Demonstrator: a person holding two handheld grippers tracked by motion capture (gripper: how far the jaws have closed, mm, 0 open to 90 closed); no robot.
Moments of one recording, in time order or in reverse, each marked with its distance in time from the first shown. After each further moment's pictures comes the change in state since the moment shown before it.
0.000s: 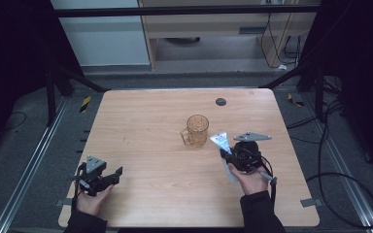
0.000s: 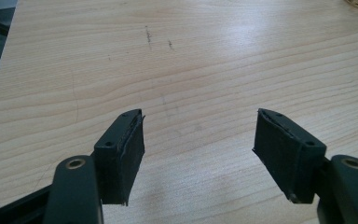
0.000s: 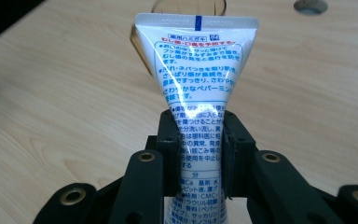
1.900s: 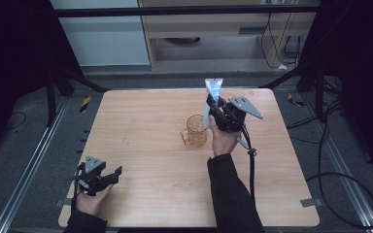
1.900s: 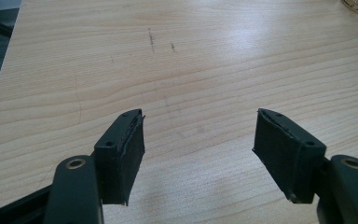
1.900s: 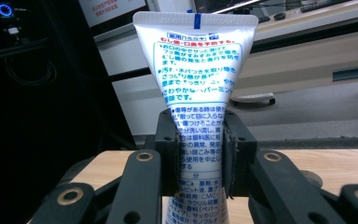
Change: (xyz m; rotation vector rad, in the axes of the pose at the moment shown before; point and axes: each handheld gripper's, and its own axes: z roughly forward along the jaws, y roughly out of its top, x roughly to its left) left arm 0.002 0.000 0.000 -0.012 0.002 -0.011; right arm 0.014 0.087 0.045 -0.605 -0.076 0.173
